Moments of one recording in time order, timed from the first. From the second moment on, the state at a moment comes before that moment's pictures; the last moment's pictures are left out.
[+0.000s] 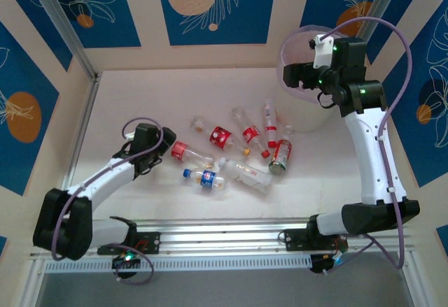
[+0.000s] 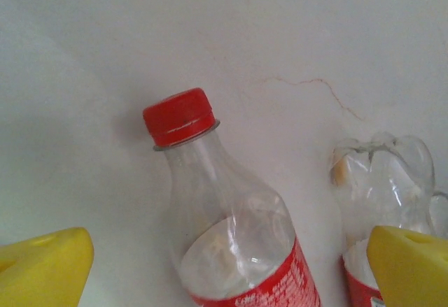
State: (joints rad) left arm -0.30 1.29 0.63 -0.14 -0.07 -1.12; right arm 0.13 1.38 1.75 -0.91 -0.17 0.02
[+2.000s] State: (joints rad) left arm -0.28 1.42 0.70 0.24 0.18 -1.27; right arm 0.67 1.47 1.49 -0.71 -0.30 0.10
